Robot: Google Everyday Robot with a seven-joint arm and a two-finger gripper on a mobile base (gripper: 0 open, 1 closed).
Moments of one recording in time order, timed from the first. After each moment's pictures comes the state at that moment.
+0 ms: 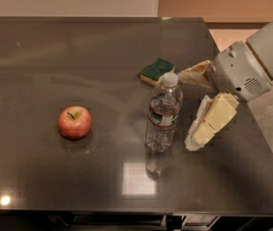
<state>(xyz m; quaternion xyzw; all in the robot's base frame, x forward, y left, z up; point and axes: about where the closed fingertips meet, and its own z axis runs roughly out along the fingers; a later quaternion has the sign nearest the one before) 0.421 -0.093 0.933 -0.63 0.69 0.26 0.26</state>
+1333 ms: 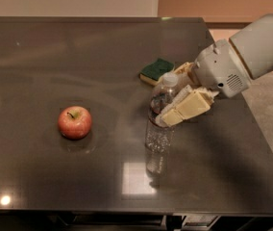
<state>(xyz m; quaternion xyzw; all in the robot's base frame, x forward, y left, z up) 0.431 -0.059 0.938 -0.63 0.65 0.30 0.29</state>
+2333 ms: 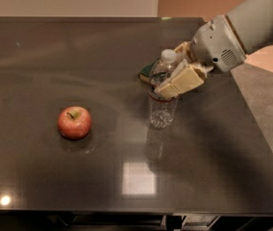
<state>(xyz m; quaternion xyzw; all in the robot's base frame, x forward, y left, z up) 0.479 -0.064 0.958 -0.63 0.66 0.26 0.31</state>
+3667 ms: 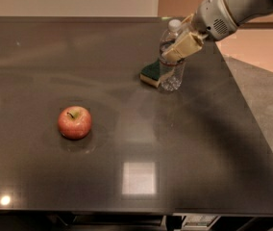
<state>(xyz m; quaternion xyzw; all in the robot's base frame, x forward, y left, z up) 0.603 -0.093 0.966 -0.59 0.70 0.19 0.35</state>
